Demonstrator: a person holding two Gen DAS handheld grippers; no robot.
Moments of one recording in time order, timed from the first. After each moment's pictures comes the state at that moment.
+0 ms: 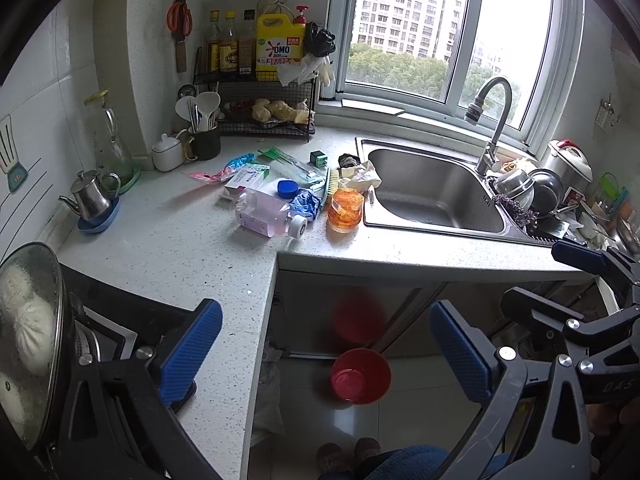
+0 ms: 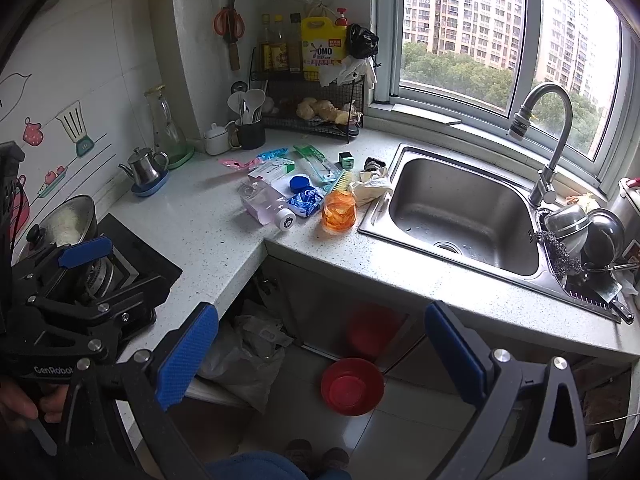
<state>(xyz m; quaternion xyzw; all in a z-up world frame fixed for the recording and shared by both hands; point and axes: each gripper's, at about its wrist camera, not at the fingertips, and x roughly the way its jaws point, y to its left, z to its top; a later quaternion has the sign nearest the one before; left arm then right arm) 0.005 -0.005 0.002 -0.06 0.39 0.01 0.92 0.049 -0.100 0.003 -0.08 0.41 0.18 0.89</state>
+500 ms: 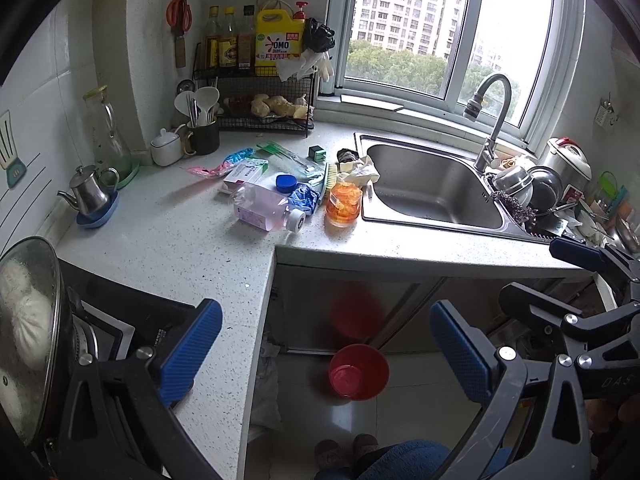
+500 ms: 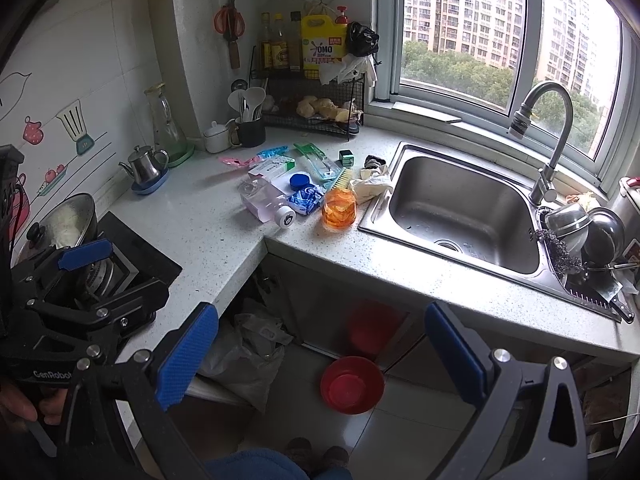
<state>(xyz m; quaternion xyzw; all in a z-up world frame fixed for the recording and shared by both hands) 0.004 -0.006 -0.001 -0.06 0.39 0.01 0.92 0.049 -0.099 0.001 -0.08 0.41 0.18 0.89</state>
